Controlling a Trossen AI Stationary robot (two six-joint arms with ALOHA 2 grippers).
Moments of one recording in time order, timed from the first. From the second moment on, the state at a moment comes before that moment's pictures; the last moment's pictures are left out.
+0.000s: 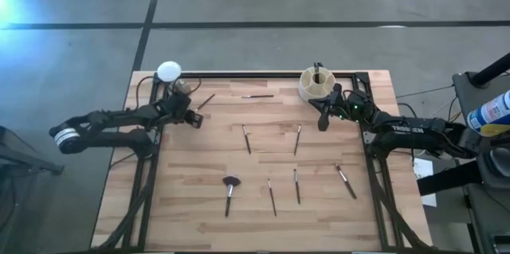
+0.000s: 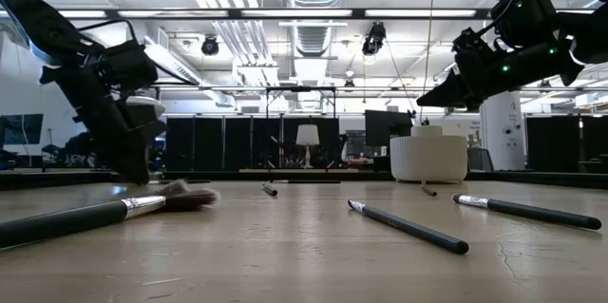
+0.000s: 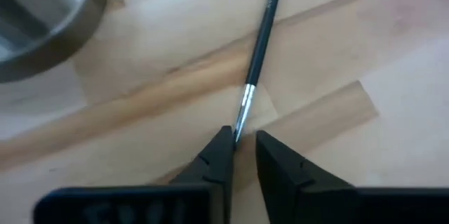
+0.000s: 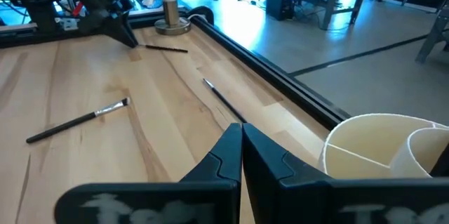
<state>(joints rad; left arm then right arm) 0.71 1.15 0.24 -0.14 -0.11 -0.41 -0.61 0.95 0.17 0.55 -0.14 -0.02</state>
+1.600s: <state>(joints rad) 0.08 1.46 0.65 0.08 -0.25 -0.73 -0.47 1.34 0.45 0.52 -0.16 -0.08</state>
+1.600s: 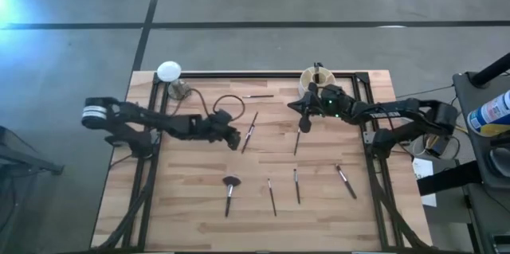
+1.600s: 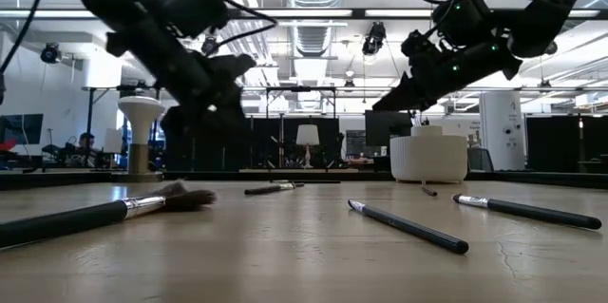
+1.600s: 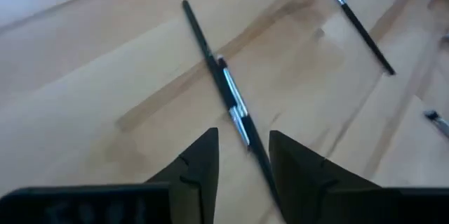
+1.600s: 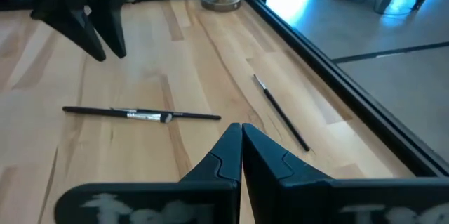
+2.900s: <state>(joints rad) 0.08 1.77 0.80 0.14 -0.34 -0.80 -0.46 1.30 0.42 0.53 -0.16 -0.09</state>
